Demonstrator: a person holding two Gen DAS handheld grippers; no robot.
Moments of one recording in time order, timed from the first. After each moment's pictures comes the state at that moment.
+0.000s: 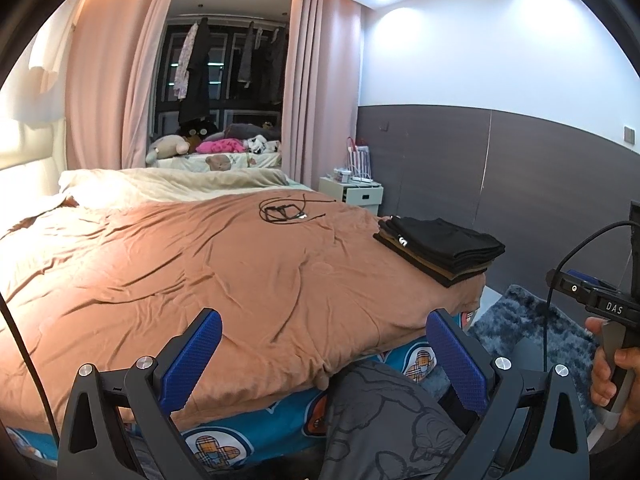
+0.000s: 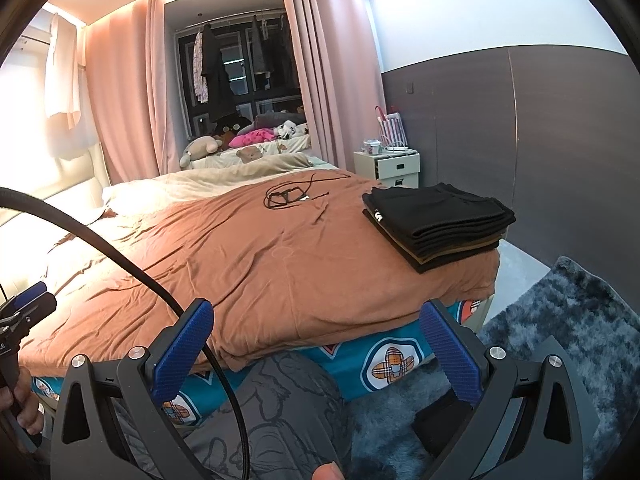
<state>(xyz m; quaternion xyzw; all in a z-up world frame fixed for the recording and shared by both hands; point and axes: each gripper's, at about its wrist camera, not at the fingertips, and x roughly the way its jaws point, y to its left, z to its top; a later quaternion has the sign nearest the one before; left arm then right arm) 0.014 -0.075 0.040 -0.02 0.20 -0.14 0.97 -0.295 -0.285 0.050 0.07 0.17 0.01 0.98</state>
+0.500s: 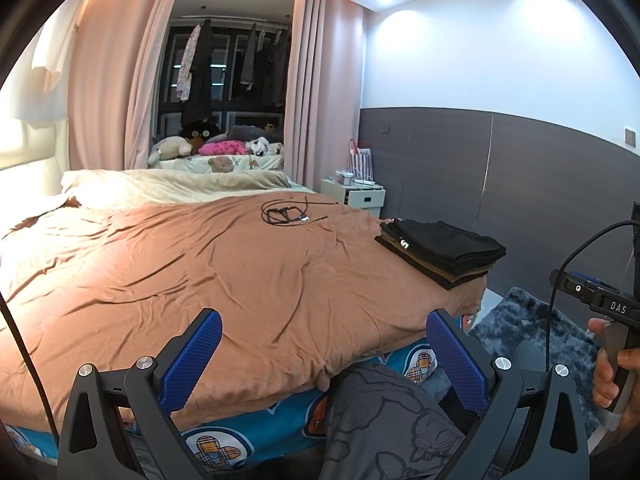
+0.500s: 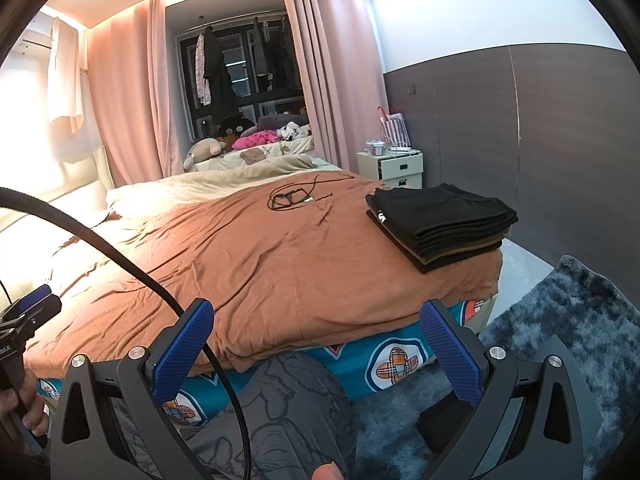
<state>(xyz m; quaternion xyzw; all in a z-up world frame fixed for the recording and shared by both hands) 0.012 -0.077 0.041 -0.02 0.20 -0.13 0.97 -0.300 -0.281 0.053 0.07 0.17 0.01 0.98</state>
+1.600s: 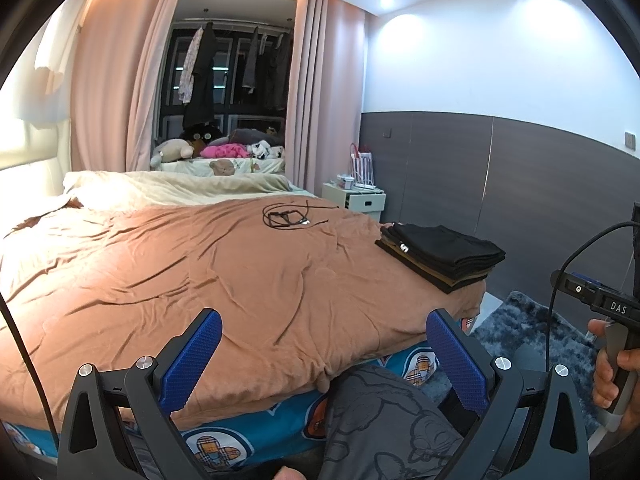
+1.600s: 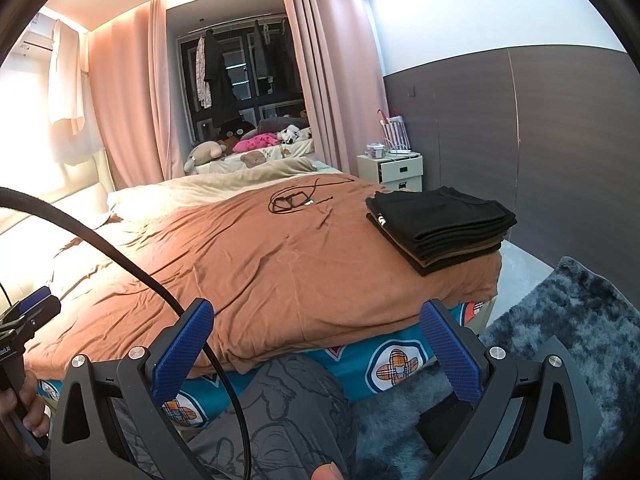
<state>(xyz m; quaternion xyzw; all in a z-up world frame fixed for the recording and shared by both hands) 0.008 -0.077 0.048 -0.02 0.19 -0.13 0.97 -0.303 -0.281 0.053 0.07 0.16 0.01 0.98</state>
